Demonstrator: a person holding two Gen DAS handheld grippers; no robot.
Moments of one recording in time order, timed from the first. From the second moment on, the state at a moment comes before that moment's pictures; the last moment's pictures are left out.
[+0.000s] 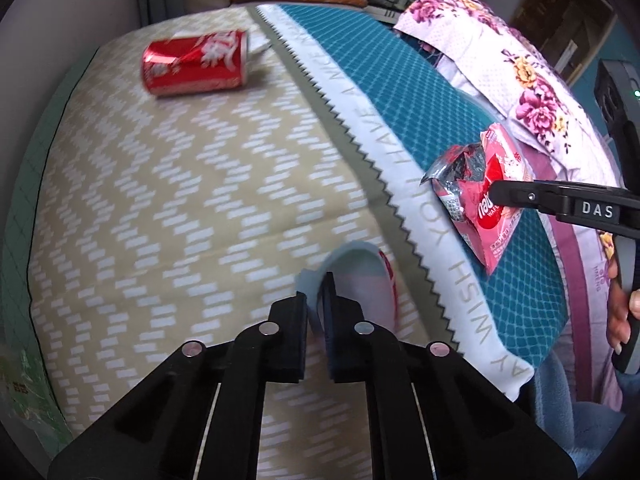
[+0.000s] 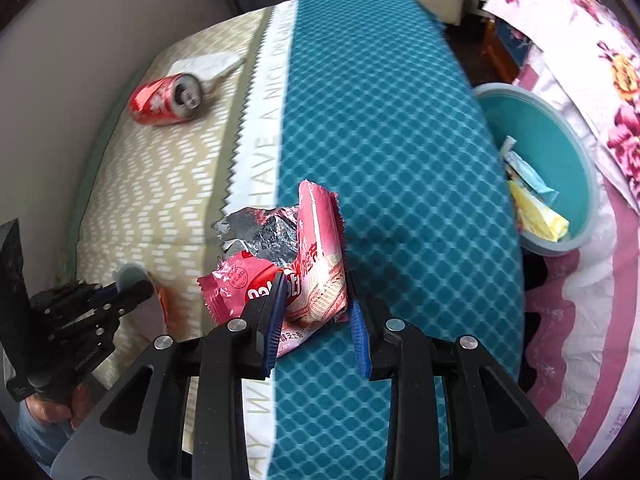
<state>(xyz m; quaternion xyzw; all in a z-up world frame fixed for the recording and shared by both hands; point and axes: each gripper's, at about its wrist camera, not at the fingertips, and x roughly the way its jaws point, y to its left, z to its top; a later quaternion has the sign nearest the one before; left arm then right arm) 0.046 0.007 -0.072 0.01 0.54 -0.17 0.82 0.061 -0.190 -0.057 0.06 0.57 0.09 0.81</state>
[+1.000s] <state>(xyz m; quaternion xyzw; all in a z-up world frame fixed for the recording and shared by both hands) 0.094 -0.105 -0.025 0.08 0.51 -0.21 0.83 0.080 -0.342 -0.043 0.16 0.52 0.02 0.84</state>
